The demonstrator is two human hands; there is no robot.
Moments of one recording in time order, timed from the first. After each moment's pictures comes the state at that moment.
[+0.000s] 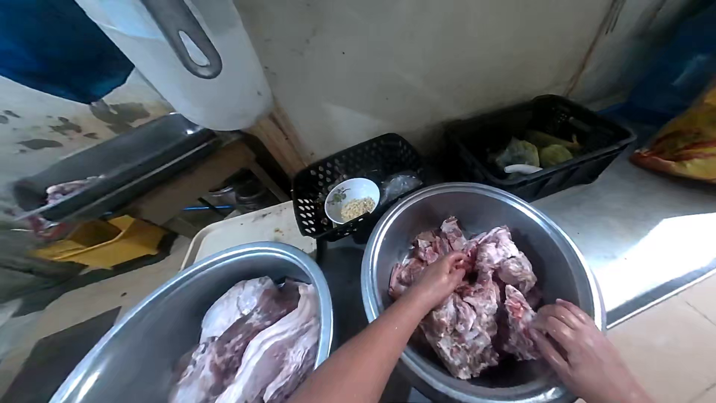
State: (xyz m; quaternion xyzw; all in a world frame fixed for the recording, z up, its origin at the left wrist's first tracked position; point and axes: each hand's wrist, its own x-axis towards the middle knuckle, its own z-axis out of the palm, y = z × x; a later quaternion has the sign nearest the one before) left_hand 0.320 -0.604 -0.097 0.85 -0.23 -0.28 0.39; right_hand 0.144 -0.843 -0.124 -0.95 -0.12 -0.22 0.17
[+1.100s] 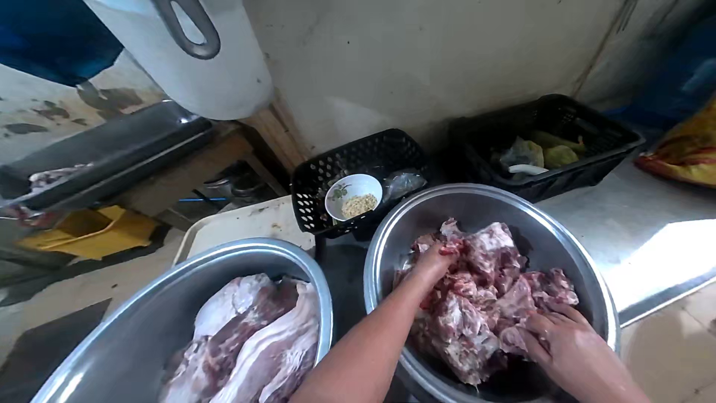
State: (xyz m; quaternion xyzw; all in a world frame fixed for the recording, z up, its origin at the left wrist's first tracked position) left_hand 0.356 -0.609 -0.123 0.82 -0.04 -0.31 0.48; right_hand 0.157 -0.819 -0.110 -0.98 -0.09 -0.12 0.09
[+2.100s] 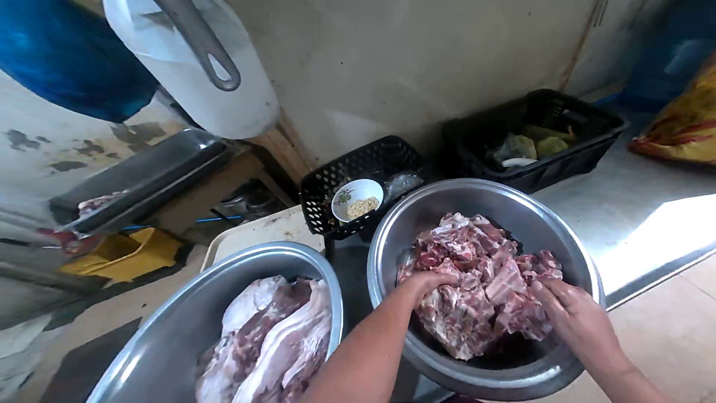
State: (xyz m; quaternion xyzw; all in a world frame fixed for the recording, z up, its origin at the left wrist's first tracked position) left_hand 0.307 -0.584 -0.116 0.79 0.11 -0.46 0.39; right_hand 0.149 -0.817 -0.102 -0.93 0.10 -0.19 0.29
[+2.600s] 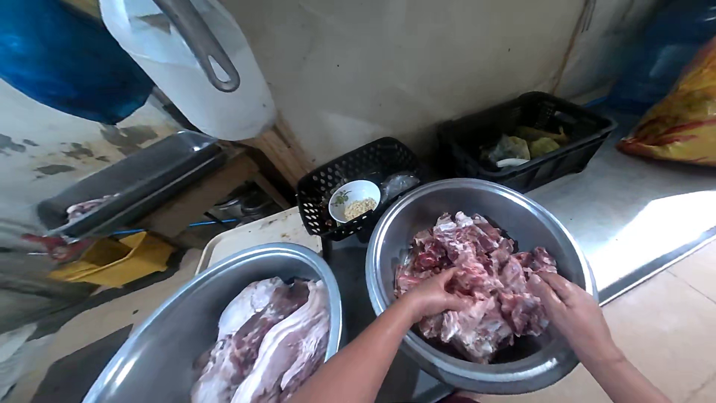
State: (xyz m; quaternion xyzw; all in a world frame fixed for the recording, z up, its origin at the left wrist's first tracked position) left_hand 0.278 -0.579 -0.091 0.78 -0.18 -0.44 0.41; right_hand 0.151 -0.819 -0.098 -0.91 0.15 -0.16 0.34
